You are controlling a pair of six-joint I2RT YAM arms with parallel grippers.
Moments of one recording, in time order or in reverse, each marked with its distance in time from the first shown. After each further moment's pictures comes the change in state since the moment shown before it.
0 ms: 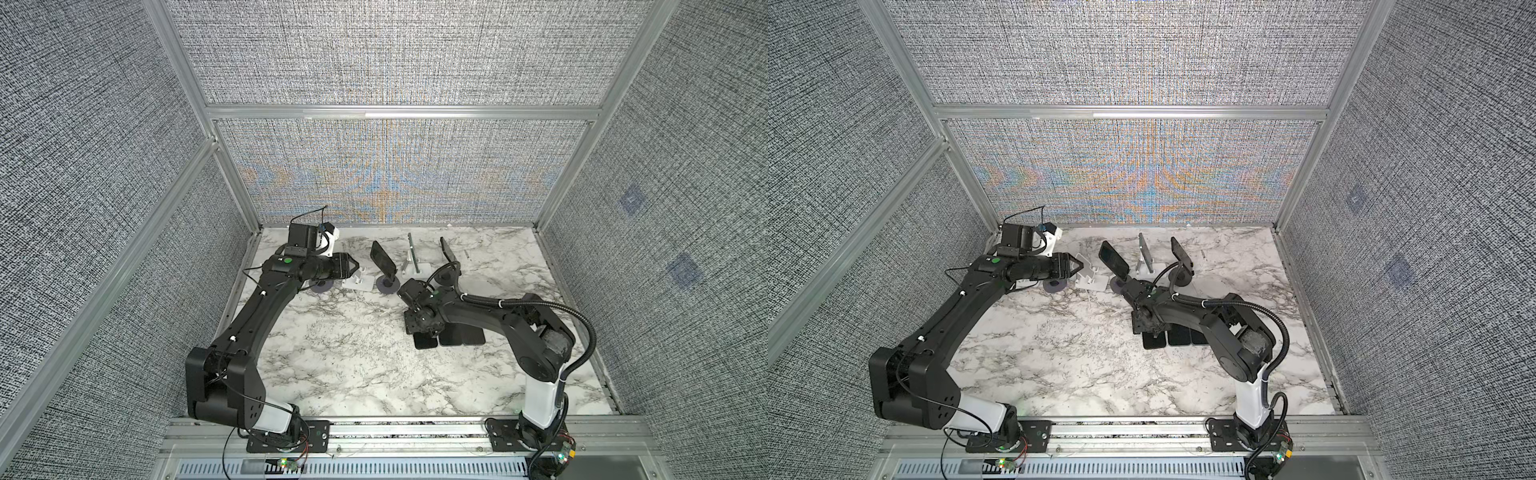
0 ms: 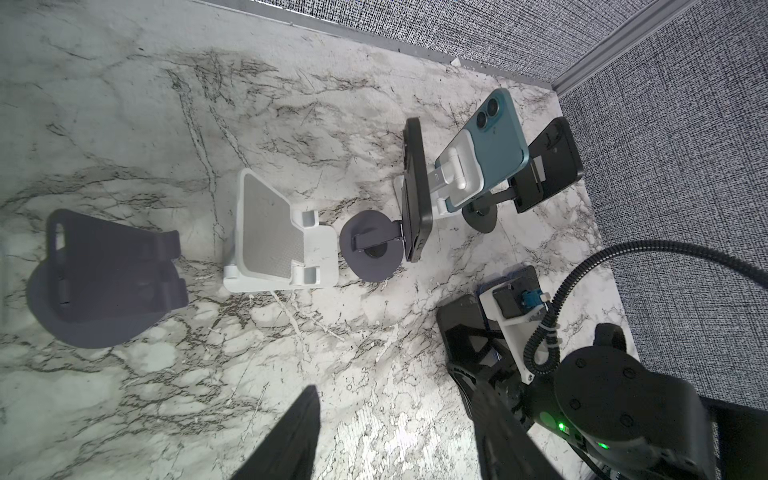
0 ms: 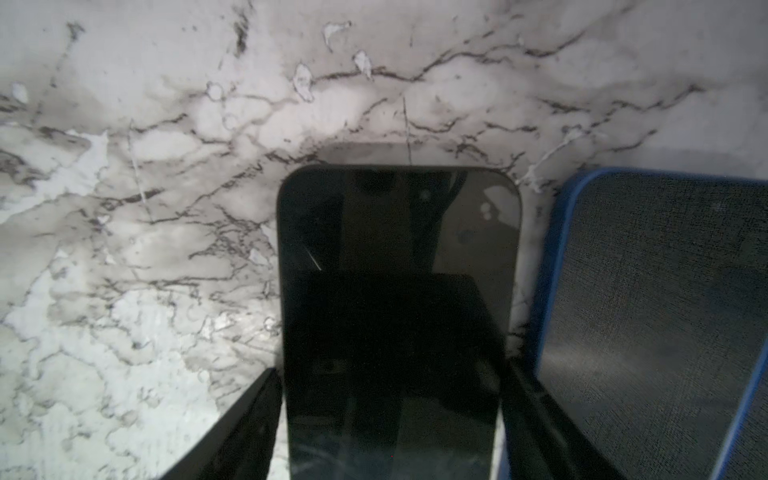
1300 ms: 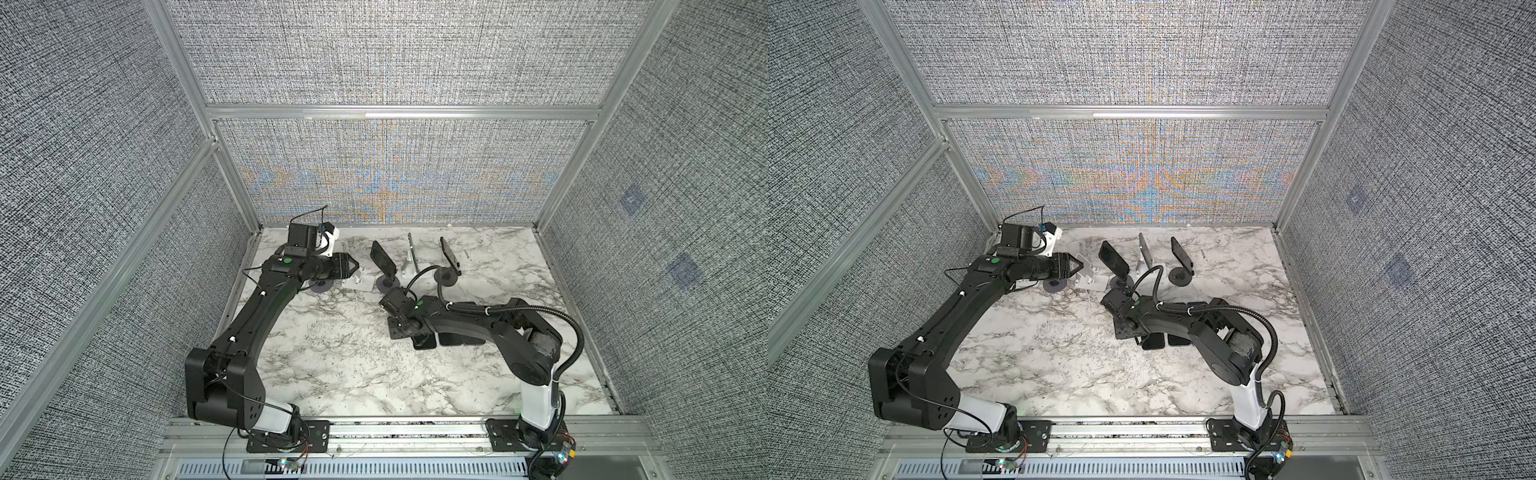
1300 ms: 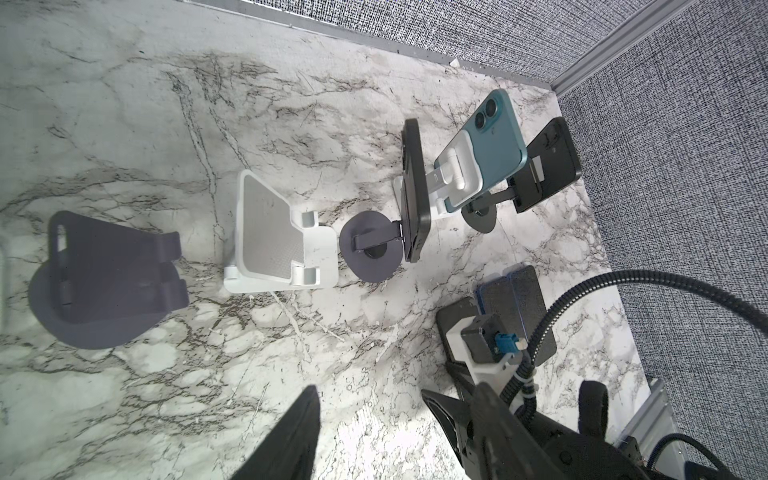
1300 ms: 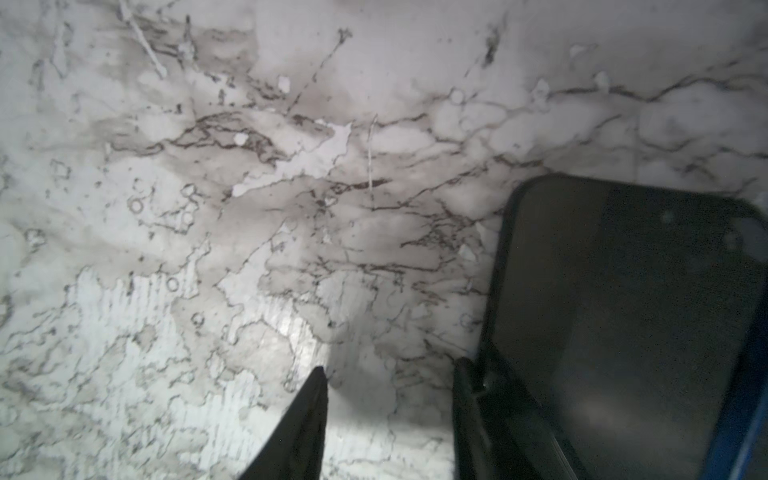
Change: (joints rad) left arm 0.000 -0.003 0.000 0.000 0.000 0.003; right arm 0.112 0.053 0.041 0.116 0.006 0.037
